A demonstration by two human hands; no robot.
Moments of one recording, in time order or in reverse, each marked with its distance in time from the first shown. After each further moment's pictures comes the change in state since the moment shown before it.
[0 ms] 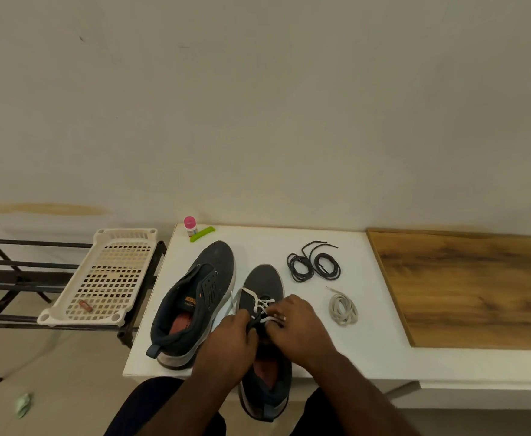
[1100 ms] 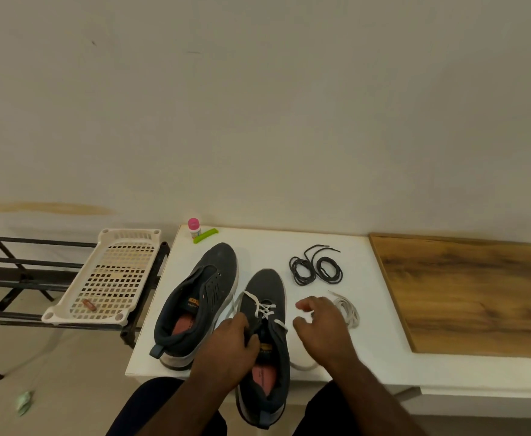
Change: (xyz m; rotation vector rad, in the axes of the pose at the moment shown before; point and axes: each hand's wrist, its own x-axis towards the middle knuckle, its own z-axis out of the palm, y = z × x) left_hand -0.006 -0.002 -0.009 -0.018 -0.004 -0.032; right_hand -0.009 0.014 -0.019 0.125 0.131 0.259
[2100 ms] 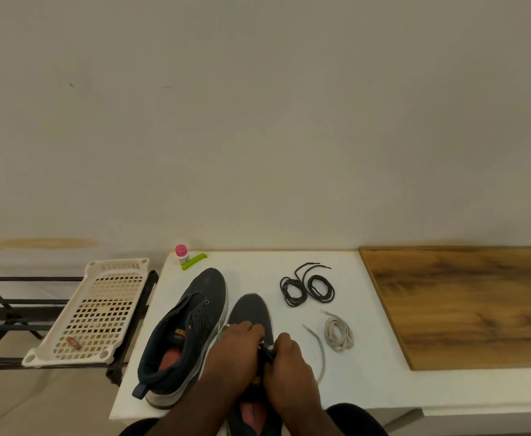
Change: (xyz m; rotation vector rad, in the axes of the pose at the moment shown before) left_hand 0.044 0.027 0.005 0.372 -0.039 0.260; right_hand -0.023 -0.022 0.036 -0.035 -0.104 0.083
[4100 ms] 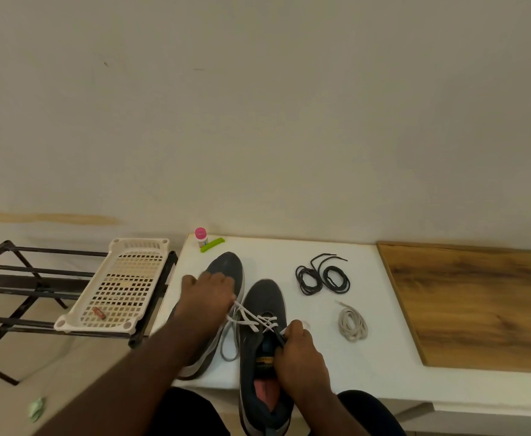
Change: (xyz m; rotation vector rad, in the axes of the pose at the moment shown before) left_hand 0.009 -0.059 -0.064 0.287 -0.103 -0.159; right_hand 0.005 0.003 0.017 -0.091 -0.041 0.045
